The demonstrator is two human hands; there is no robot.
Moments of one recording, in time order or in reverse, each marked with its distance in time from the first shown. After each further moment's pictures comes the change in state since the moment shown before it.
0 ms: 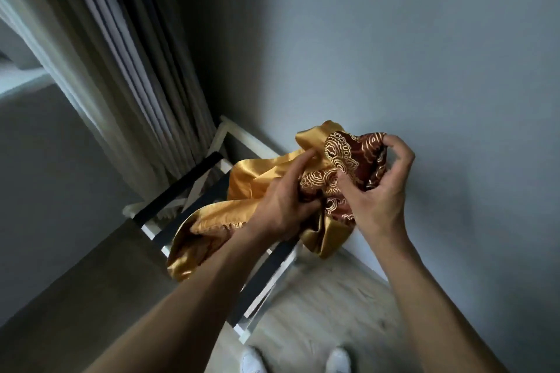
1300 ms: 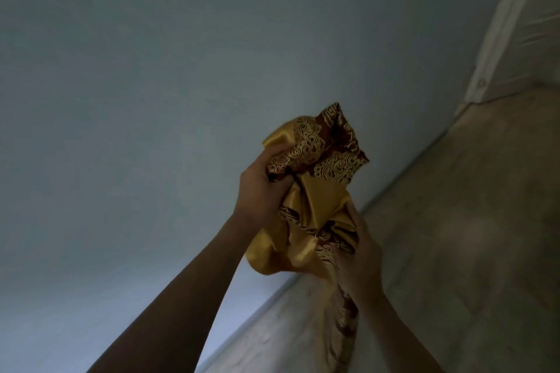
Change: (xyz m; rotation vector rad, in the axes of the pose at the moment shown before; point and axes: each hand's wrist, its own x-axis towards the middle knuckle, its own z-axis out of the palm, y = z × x) left_hand -0.225 0.646 0.699 -0.261 -0.816 0.695; right_hand -0.449 -0.043 -0.798 -0.453 1.217 0.352
